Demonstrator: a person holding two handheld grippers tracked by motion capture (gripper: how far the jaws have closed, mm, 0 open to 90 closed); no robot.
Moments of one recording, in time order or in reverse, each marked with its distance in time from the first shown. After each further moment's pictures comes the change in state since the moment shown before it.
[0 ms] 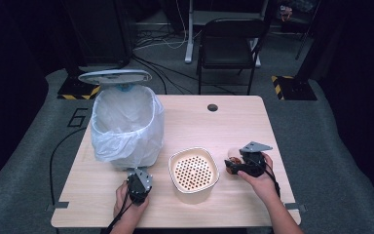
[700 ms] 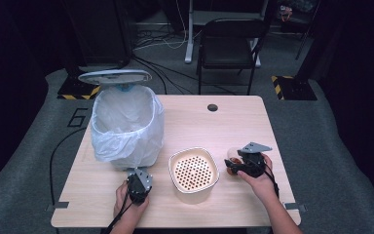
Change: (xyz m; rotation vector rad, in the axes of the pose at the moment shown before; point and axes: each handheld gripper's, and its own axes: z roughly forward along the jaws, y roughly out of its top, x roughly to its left) left arm 0.000 0.000 0.000 0.000 0.000 0.000; right arm 0.000 -0.002 0.001 -0.008 0.004 -0.014
